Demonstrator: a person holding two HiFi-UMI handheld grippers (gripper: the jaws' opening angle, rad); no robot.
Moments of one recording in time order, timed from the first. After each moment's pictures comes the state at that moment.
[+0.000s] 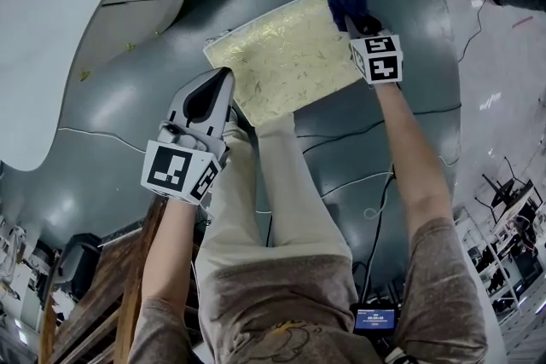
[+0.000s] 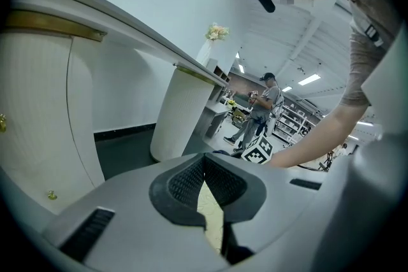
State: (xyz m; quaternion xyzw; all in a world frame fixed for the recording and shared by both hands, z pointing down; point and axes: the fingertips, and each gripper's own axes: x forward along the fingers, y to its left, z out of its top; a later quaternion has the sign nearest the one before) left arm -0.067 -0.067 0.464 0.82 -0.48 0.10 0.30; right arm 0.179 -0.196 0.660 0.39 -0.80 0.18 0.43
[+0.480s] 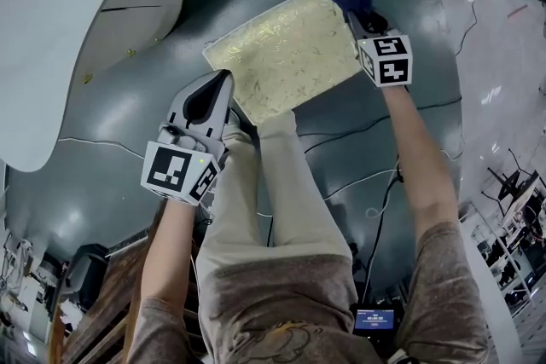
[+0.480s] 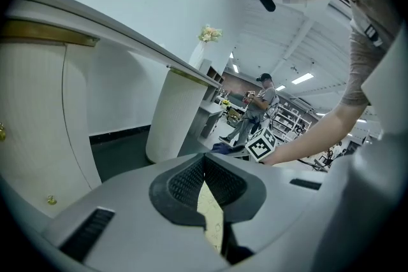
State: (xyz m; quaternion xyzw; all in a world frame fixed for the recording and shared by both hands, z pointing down) left arm -0.064 -0.058 0.453 0.84 -0.46 0.10 0.29; right arm 0.186 -0.194 0.612 0.41 -0.80 0.17 0.39
